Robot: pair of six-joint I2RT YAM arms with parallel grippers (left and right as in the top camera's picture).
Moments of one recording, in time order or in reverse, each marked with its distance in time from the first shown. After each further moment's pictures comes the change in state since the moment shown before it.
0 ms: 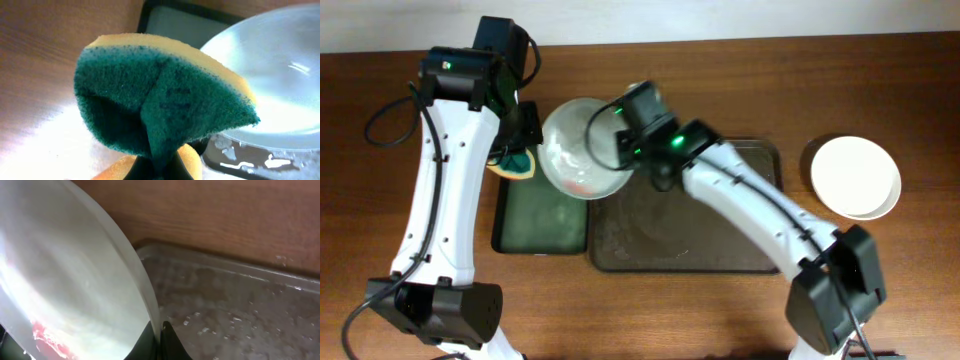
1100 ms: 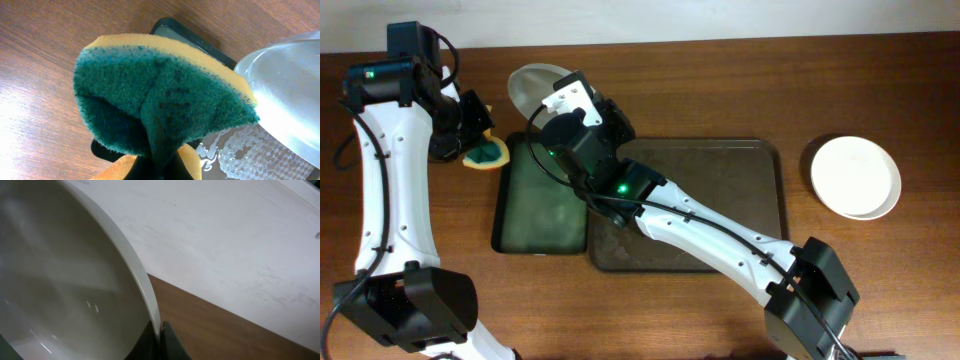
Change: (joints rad) left arm 0.287 0.000 -0.101 0.172 0.287 -0.019; right arm 0.222 0.035 0.000 0.545 0.686 -0.578
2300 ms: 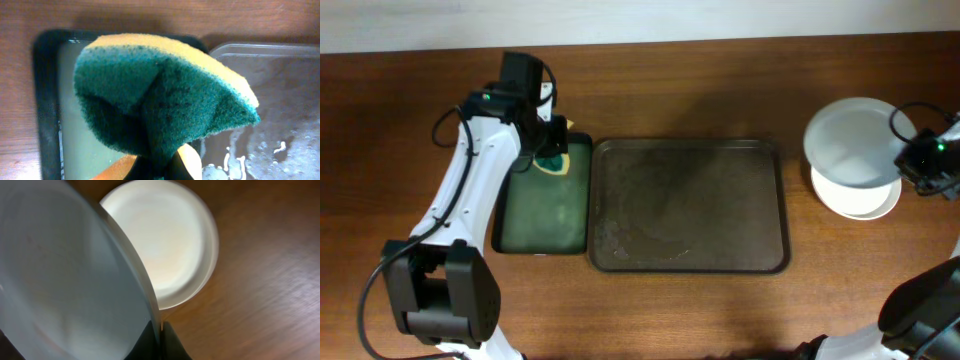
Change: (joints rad) left arm -0.269 0.000 -0.393 0.462 -0.058 0.238; right arm -1.500 -0.186 -0.029 -1.011 -0.981 0.336
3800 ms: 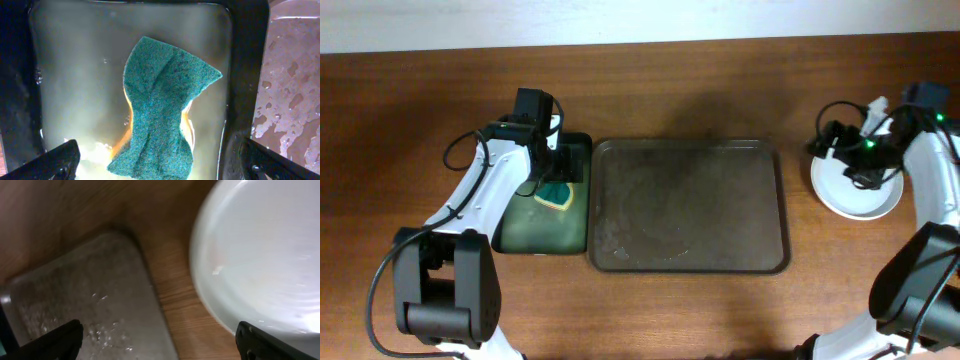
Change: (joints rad) left arm -0.005 0.000 -0.232 0.174 -0.059 0.024; right arm 0.229 0.072 -0.166 0.214 -0.253 -0.106
